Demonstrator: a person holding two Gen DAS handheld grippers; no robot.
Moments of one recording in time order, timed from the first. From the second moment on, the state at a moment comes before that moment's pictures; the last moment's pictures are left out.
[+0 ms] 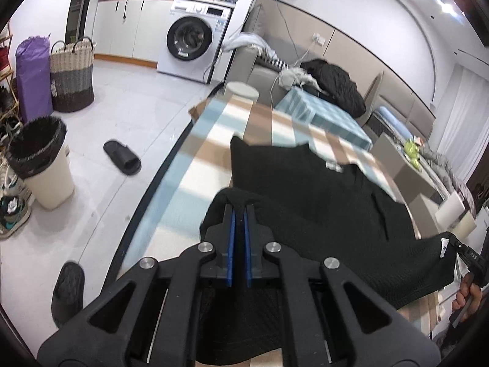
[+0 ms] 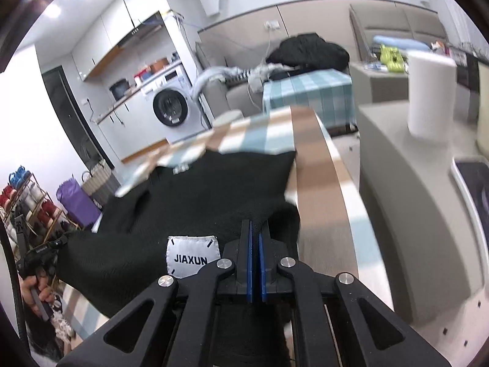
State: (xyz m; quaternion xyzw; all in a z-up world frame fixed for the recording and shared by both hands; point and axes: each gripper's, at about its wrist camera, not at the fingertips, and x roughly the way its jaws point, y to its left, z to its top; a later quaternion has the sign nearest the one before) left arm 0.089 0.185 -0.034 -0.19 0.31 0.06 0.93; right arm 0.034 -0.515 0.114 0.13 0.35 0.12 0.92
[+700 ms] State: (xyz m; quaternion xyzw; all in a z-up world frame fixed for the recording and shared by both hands) left arm 0.174 0.213 -0.102 -0.20 0.41 0.12 0.88; right arm 0.097 -0.530 0.054 0.19 0.47 0.03 0.86
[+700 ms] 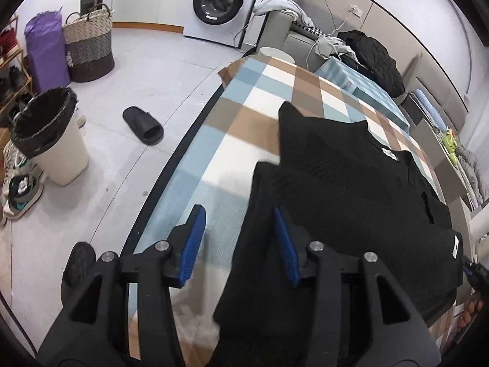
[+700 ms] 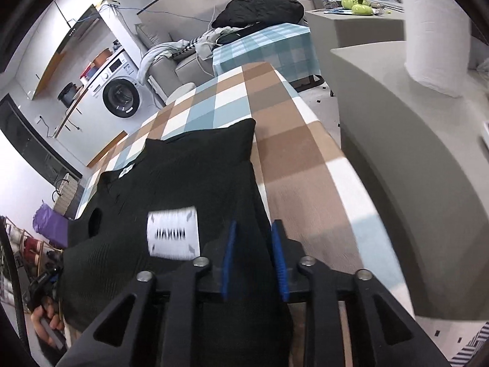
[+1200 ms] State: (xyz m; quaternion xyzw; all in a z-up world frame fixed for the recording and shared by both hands) left arm 0.087 0.153 -0.083 -0.15 0.38 0.08 0.91; right arm 0.005 -0.489 0.061 0.17 0.45 0.09 0.87
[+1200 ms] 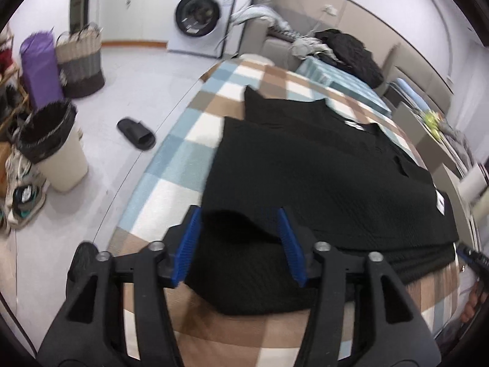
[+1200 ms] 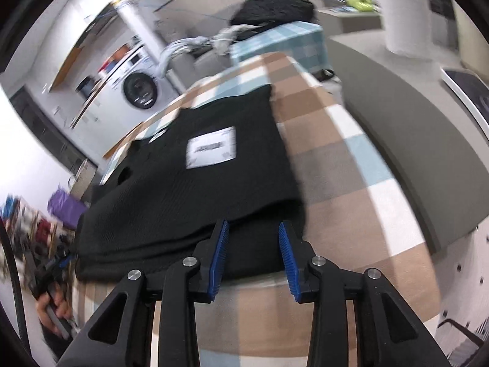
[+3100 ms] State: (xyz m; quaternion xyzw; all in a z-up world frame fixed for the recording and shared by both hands) left arm 0.082 0.025 -0.115 0.00 0.42 -0.06 0.90; right arm 0.022 -0.448 0.033 0.15 0.44 0.12 0.88
